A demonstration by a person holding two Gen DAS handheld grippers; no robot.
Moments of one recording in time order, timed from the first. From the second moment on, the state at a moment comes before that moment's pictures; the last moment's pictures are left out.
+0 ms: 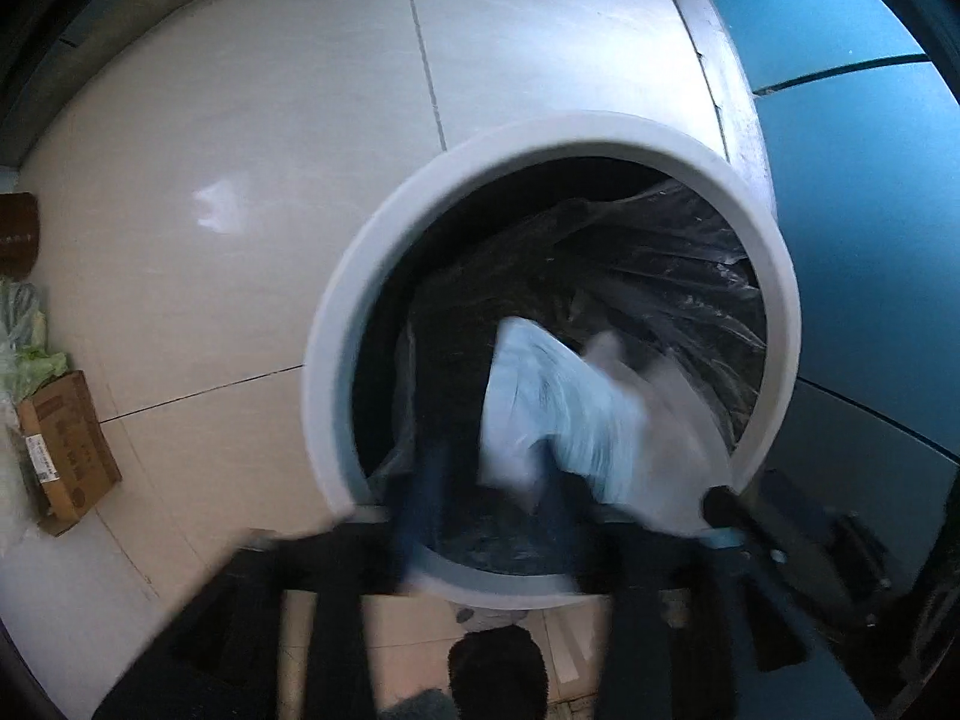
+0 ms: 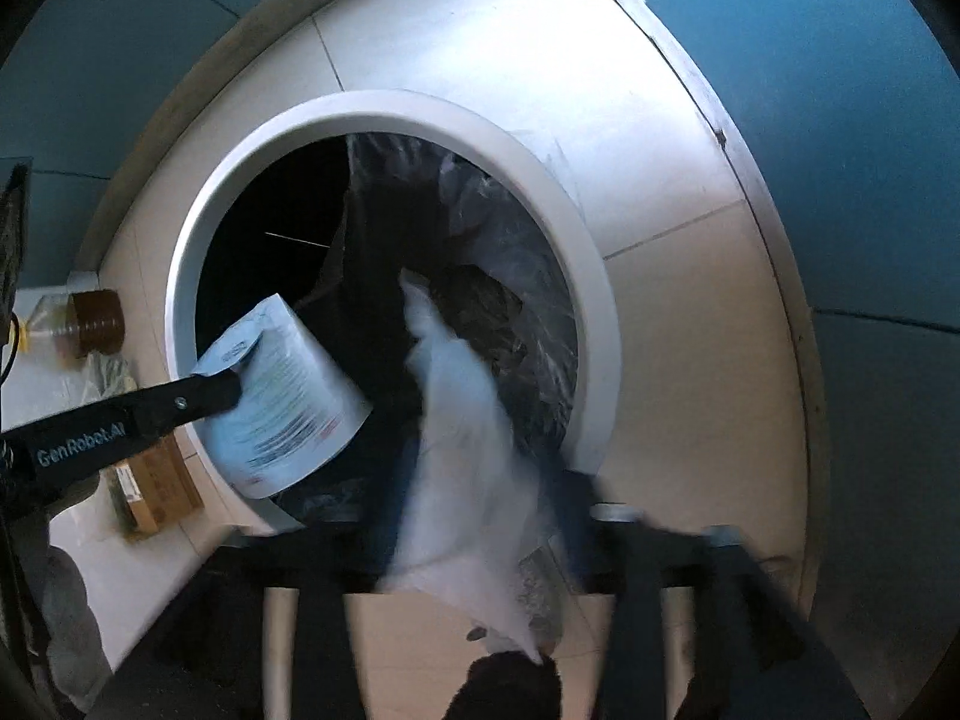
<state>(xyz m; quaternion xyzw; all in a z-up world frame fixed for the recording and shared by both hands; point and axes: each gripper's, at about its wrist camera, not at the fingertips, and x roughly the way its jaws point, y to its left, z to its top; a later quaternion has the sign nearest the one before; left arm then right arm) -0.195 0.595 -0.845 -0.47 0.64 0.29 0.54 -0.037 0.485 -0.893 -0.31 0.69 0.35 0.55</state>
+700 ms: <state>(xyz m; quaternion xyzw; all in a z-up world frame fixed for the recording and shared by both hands) -0.233 0.560 -0.692 -0.33 0.60 0.41 0.60 -0.061 0.465 -0.776 -0.37 0.61 0.36 0.60</state>
